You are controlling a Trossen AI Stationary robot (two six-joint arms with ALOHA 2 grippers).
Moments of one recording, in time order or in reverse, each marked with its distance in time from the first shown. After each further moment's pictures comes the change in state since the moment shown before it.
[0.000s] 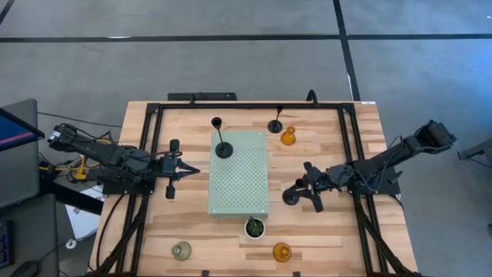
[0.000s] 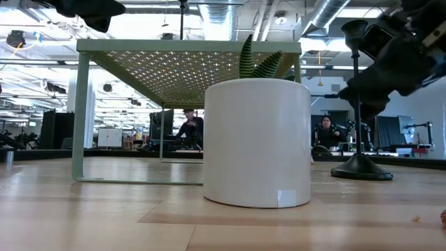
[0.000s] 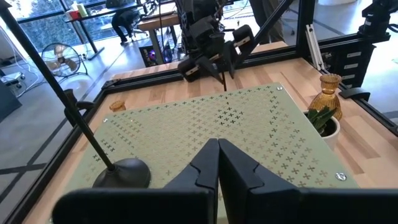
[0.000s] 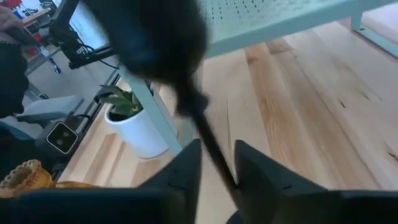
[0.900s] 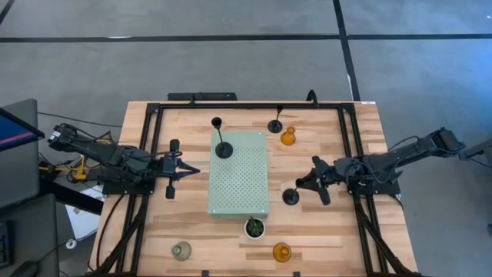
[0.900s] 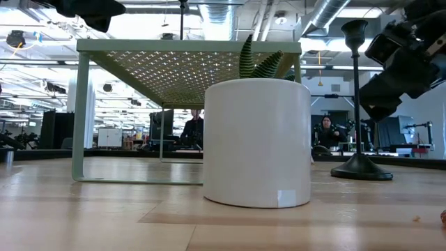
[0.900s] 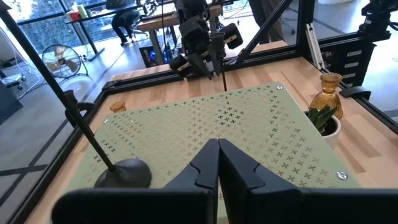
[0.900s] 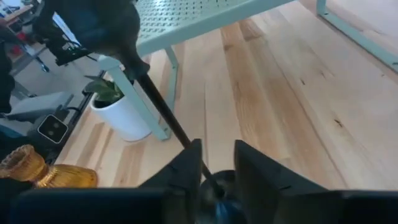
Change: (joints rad) left arm 0.000 0.000 0.000 0.000 0.000 0.008; right arm -0.096 -0.341 -0.043 -0.349 -0.061 0.006
